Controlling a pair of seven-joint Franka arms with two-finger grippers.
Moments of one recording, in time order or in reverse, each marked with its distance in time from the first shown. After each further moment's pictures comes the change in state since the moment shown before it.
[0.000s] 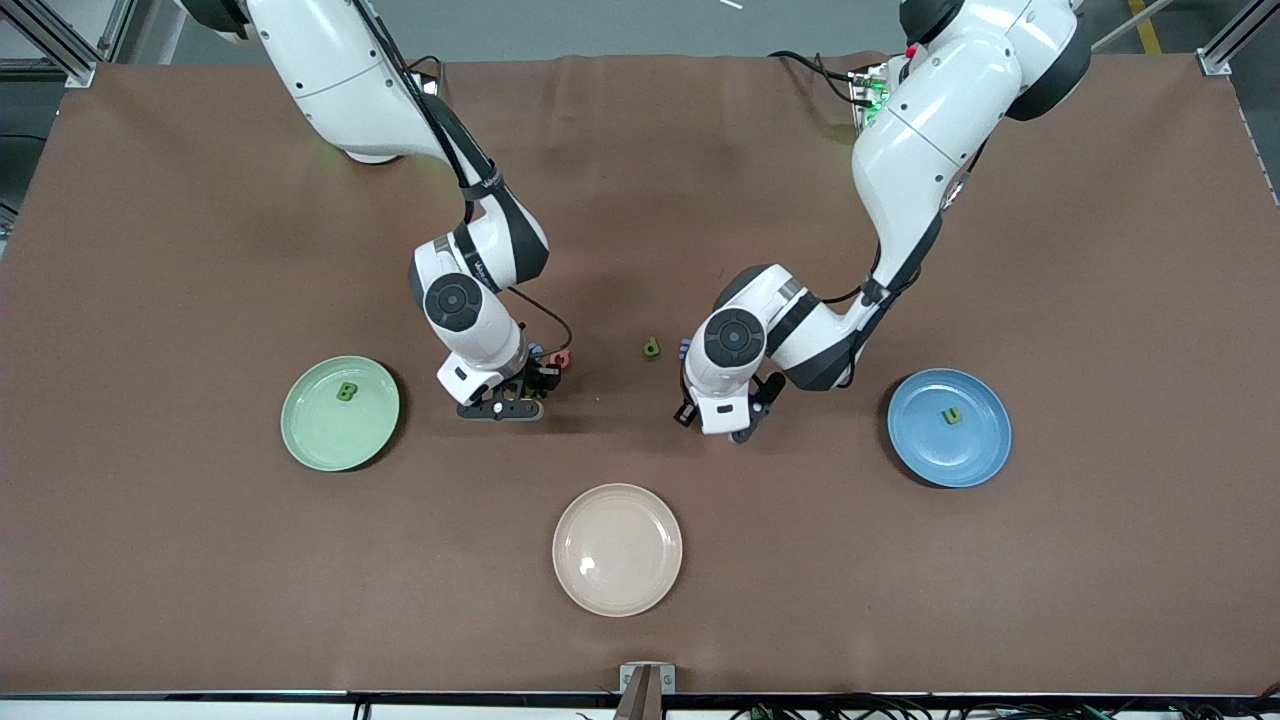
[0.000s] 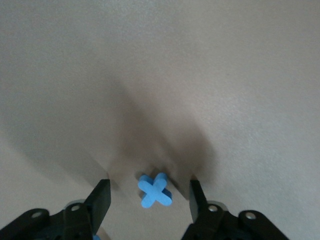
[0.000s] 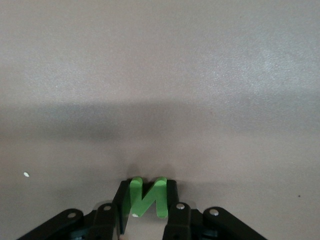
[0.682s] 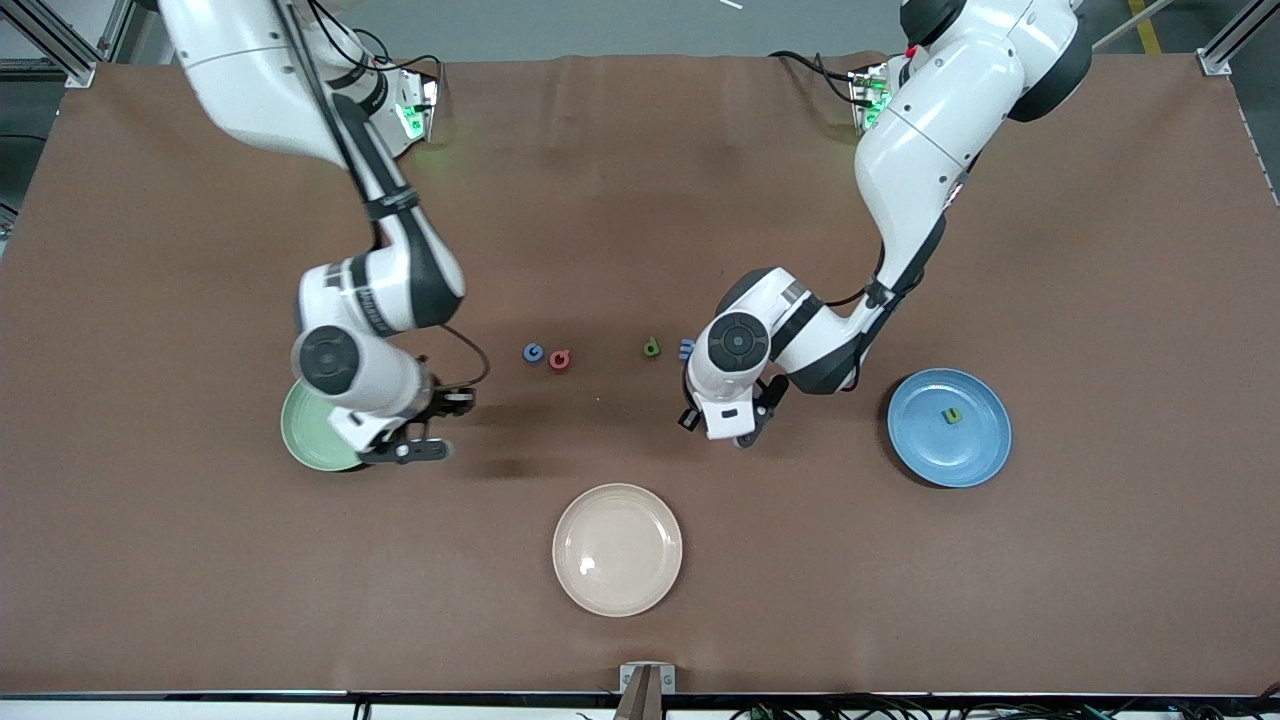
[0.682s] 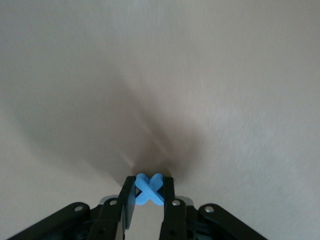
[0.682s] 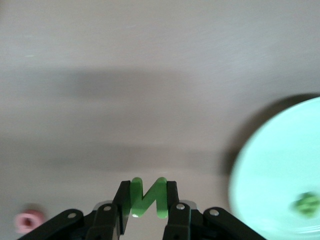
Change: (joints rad) left arm 0.016 -0.009 0.009 0.028 0.000 -0.030 -0.014; right arm -0.209 -0.076 -0.077 0.150 -0.002 -0.397 -0.338
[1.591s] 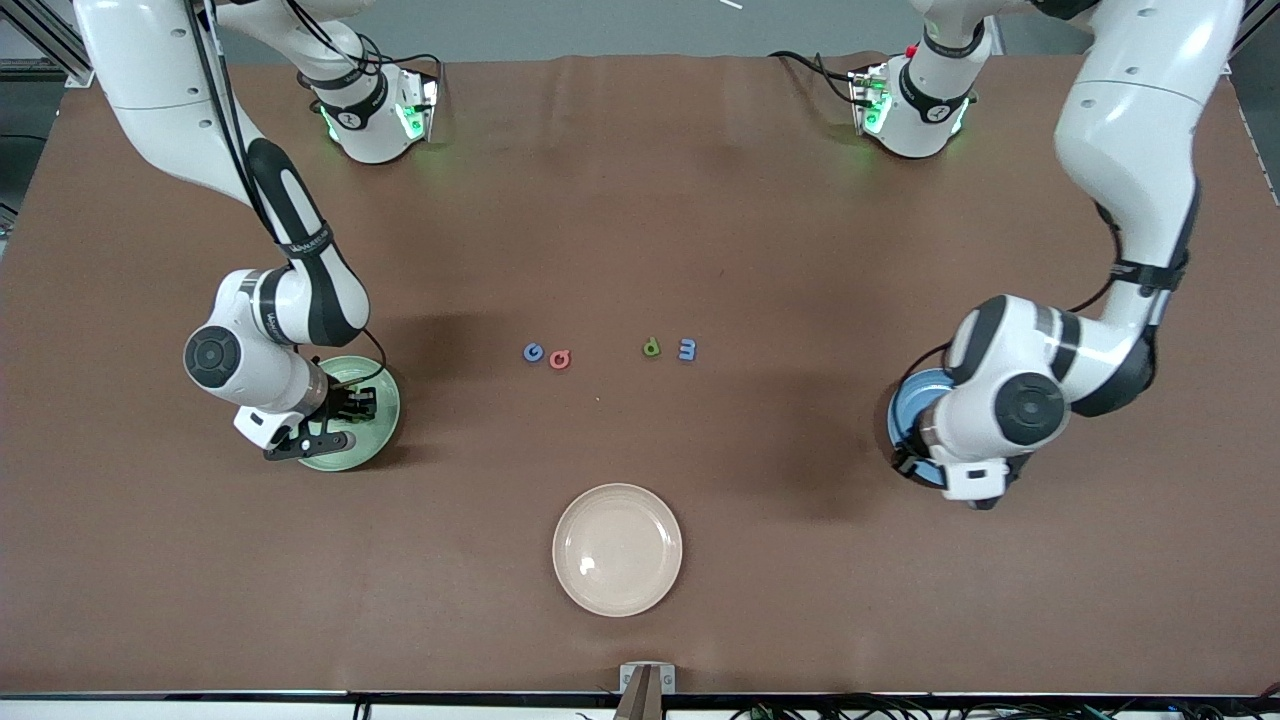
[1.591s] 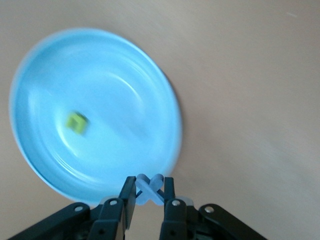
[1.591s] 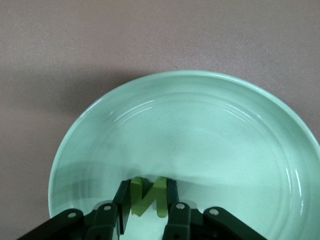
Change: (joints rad) left arm 0.475 -0.219 0.008 -0.151 0.011 -0.184 0.600; right arm -0.188 -0.001 0.004 -0.254 0.000 0.302 -0.305
